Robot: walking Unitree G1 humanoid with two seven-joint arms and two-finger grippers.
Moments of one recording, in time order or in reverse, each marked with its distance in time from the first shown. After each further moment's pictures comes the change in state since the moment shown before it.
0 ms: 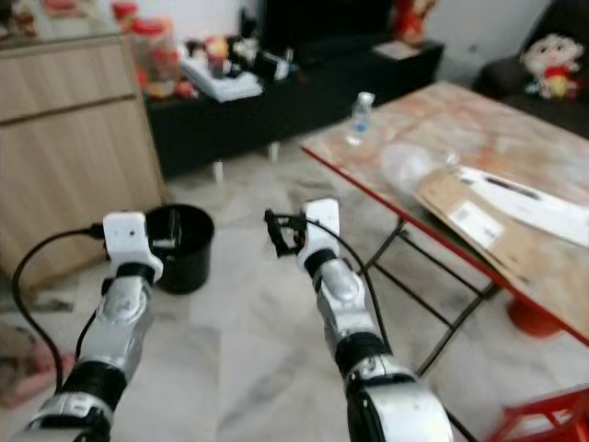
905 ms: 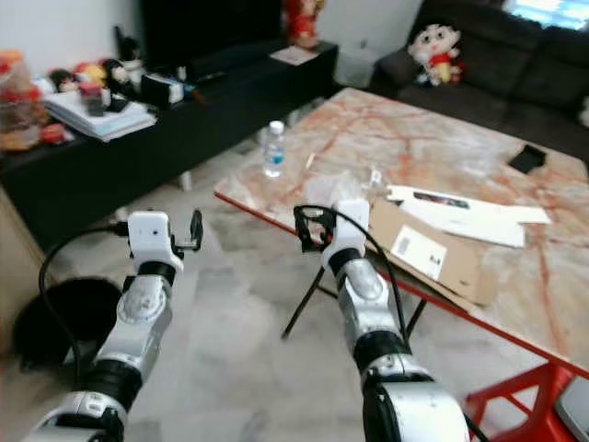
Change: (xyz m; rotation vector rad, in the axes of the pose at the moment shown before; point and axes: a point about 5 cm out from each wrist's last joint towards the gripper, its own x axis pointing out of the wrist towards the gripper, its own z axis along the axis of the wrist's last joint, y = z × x) left arm 0.002 -0.007 0.003 0.006 -0.006 -0.034; right arm -0.002 -0.002 -0.003 0.078 0.005 -0.021
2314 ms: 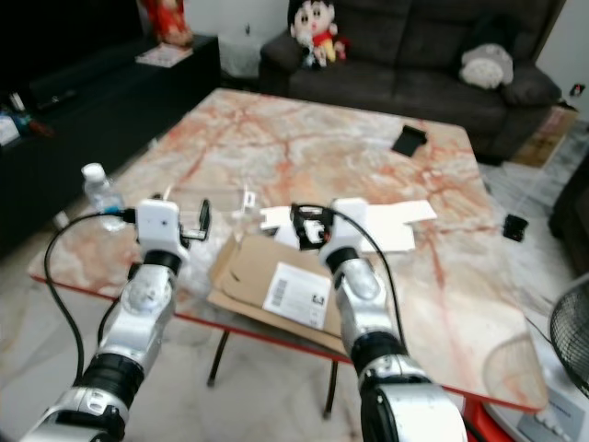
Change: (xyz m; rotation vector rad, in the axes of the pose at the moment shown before) left arm 0.006 -0.021 0.020 0.047 -0.083 -0.098; right arm -0.003 -0.016 0.008 0.000 -0.051 -0.047
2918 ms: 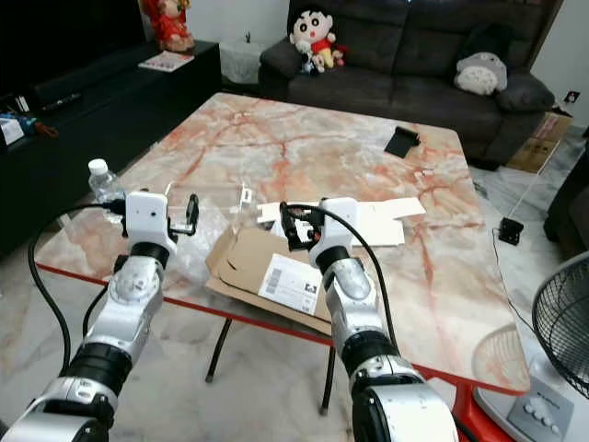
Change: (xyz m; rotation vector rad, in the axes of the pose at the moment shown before) left arm 0.017 0.013 0.001 0.050 0.092 0.032; right arm 0.001 0.008 -0.002 0.005 0.005 0.028
